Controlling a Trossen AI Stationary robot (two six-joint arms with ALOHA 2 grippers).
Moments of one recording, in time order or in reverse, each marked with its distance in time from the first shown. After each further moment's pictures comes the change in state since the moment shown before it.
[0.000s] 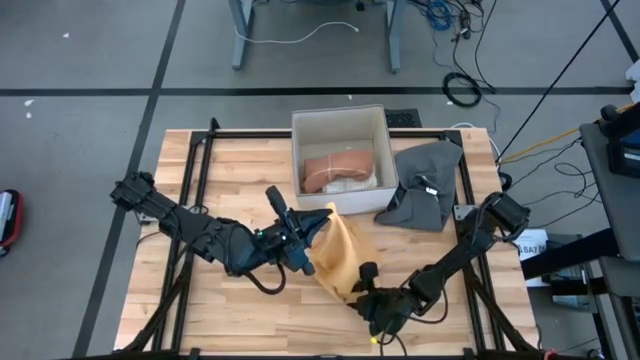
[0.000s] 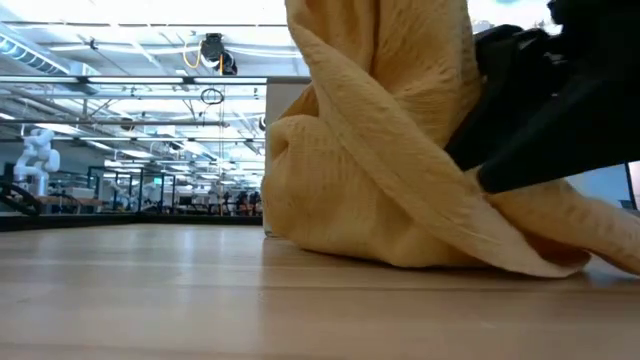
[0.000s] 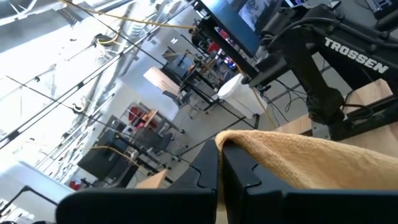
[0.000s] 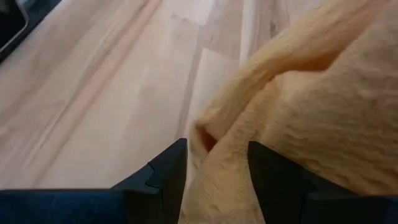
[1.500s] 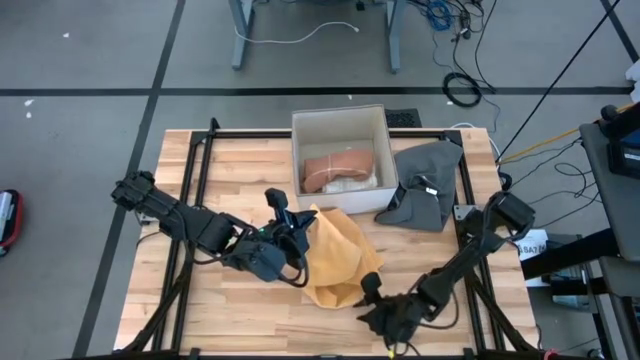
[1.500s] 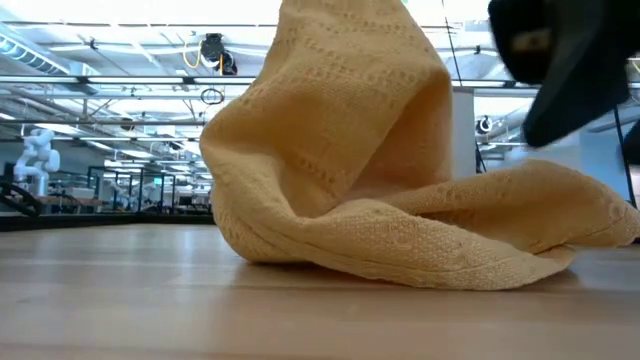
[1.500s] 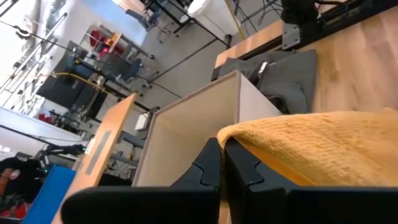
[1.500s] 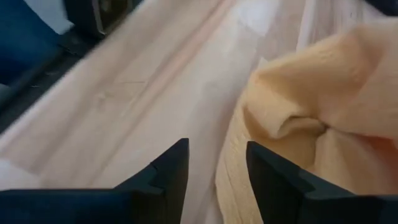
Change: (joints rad) left arm 0.034 0.002 0.000 -0.703 -0.022 -0.637; right arm 0.068 -0.039 0.000 -0.029 -0.104 -0.134
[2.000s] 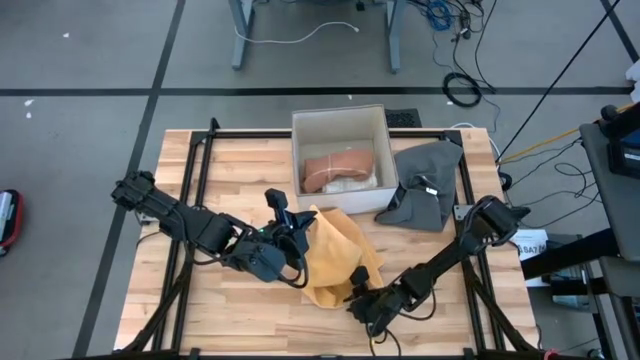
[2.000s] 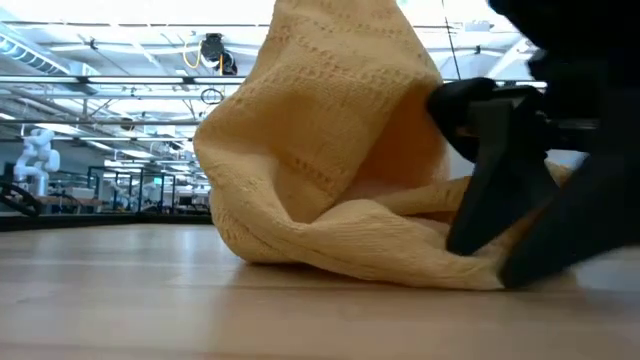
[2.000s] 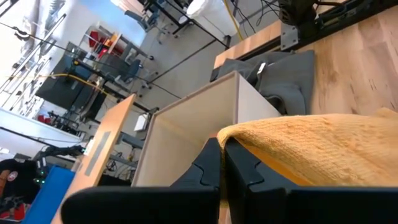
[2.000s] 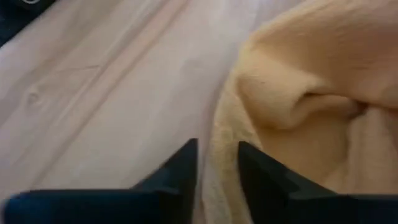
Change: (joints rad) left arm -0.003 0.000 0.000 -0.003 0.001 -0.002; right arm -0.118 0.117 0.000 0.101 -0.130 0.031
